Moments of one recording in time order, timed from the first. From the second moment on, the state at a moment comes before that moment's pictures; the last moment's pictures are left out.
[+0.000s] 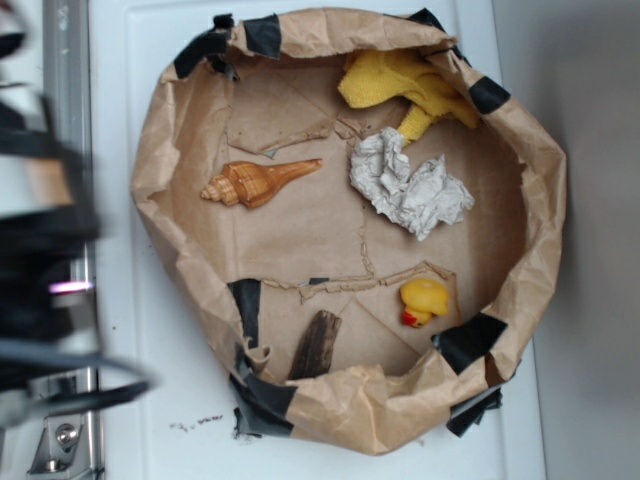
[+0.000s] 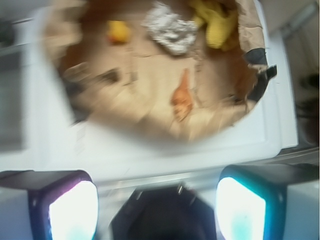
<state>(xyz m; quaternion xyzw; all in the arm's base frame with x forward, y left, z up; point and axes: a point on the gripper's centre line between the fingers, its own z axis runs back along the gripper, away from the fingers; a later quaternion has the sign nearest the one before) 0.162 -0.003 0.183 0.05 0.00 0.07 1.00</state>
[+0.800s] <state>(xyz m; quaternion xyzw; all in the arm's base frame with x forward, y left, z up) 0.240 0.000 0.088 -0.12 -0.01 0.27 0.96</state>
